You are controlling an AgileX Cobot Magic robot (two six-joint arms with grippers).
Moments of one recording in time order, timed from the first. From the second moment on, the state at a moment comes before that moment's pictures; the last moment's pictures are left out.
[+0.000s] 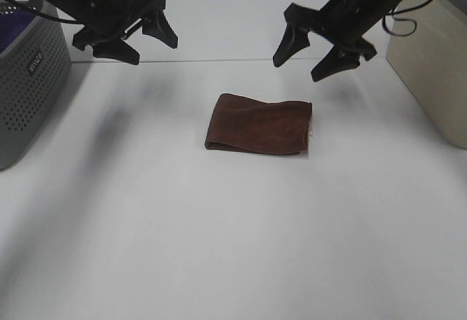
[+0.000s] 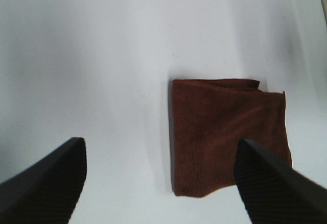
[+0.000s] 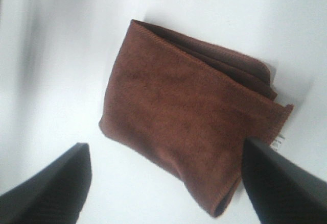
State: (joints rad) left arm -0.17 2.18 -1.84 -0.64 0.83 0.22; right arm 0.15 2.17 -1.84 0.55 1.03 -0.26
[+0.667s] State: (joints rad) left arm -0.17 1.67 -1.83 -0.10 1.21 0.01; right arm 0.37 1.82 -1.69 -0.01 1.21 0.01
